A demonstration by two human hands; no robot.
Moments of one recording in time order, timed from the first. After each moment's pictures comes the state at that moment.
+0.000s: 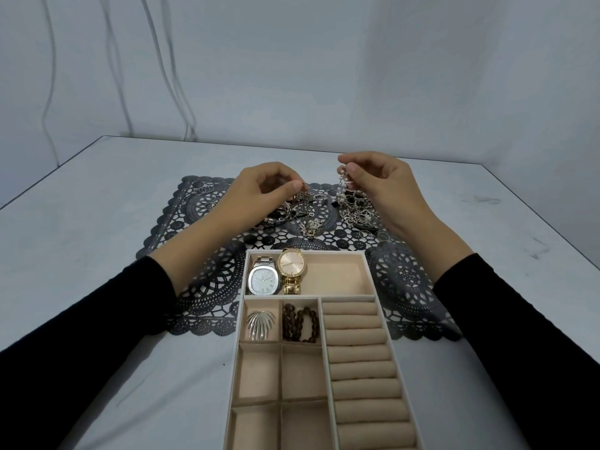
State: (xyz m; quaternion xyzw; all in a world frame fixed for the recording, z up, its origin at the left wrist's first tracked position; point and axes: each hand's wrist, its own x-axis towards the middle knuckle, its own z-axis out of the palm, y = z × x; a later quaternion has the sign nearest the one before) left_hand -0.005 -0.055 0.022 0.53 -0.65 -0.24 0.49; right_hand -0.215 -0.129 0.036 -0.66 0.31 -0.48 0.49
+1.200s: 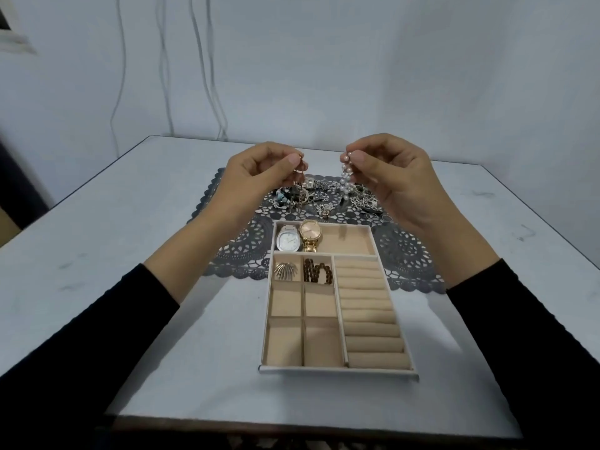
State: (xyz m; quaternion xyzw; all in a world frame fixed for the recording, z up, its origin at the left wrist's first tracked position) left_hand -0.022 0.049 0.057 0.44 -0.55 -0.31 0.64; right_hand -0.228 -0.022 0.079 -0.65 0.12 -0.46 0.59
